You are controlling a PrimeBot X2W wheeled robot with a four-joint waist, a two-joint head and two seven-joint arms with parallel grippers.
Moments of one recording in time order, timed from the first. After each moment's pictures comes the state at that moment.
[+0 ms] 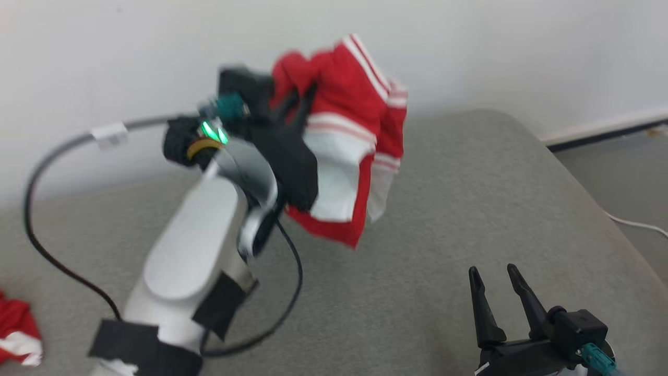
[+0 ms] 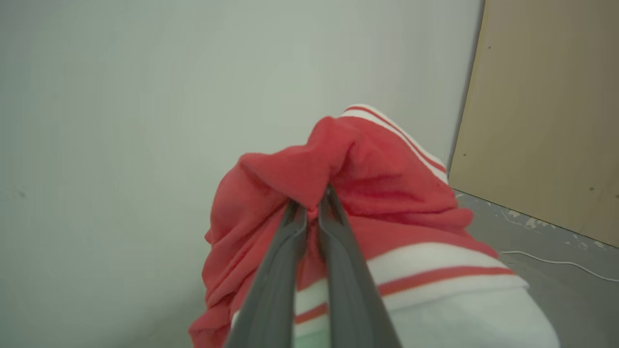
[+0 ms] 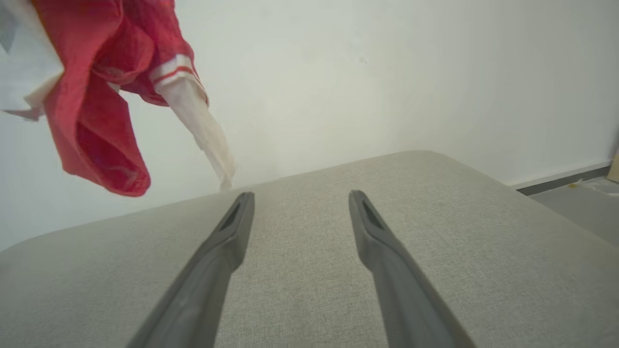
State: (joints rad) left arm -0.91 0.07 -0.44 0.52 -0.45 -0.08 0.19; right arm 0.00 -0.05 0.02 0.12 0.18 0.13 -0.15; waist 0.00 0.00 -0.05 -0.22
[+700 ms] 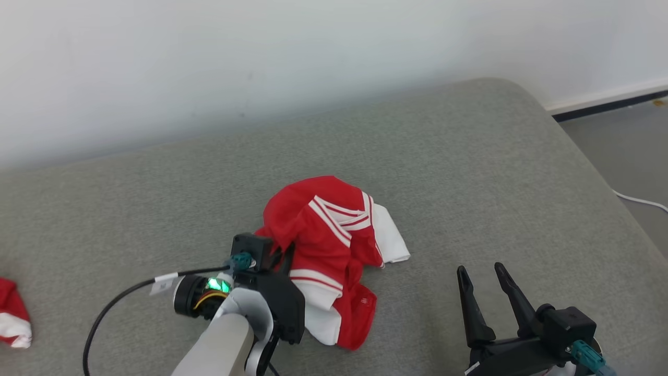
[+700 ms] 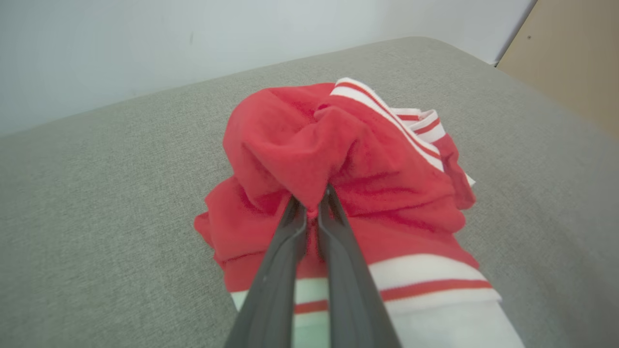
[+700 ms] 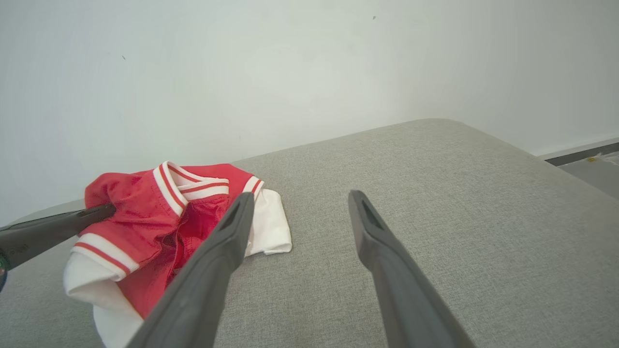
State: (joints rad) left arm -0.57 0.06 -0.53 0.72 -0.44 0.01 0.02; right arm -0.01 -0.05 0.05 0.13 0.20 0.13 -0.15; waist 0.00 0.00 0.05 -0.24
